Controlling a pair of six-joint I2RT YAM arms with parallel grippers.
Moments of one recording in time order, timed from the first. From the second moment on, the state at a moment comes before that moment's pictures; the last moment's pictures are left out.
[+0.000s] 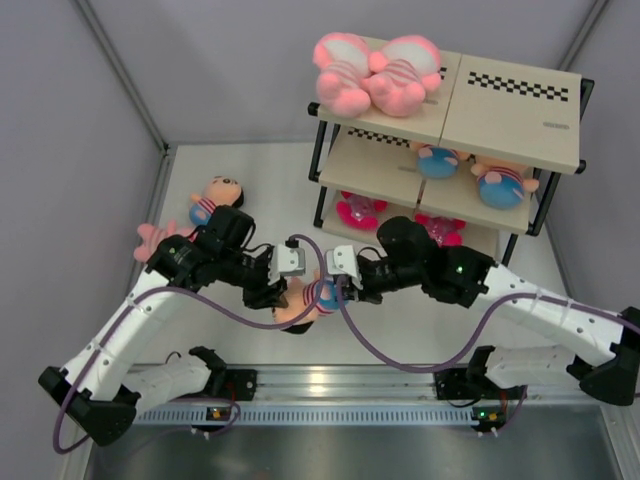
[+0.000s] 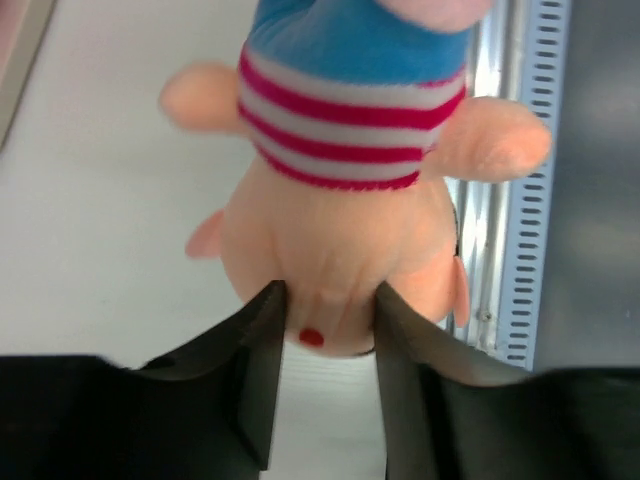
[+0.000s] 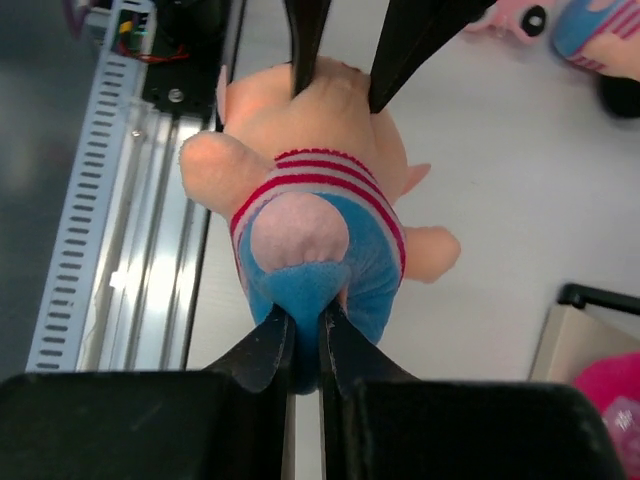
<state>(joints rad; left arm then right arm) -0.59 1.03 1.20 -1.19 0.67 0.73 1.04 1.18 1.15 -0.58 -0.51 -0.51</state>
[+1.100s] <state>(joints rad) -0.57 0.95 1.17 -1.04 0.04 0.47 0.99 1.37 1.18 0.06 0.84 -0.62</state>
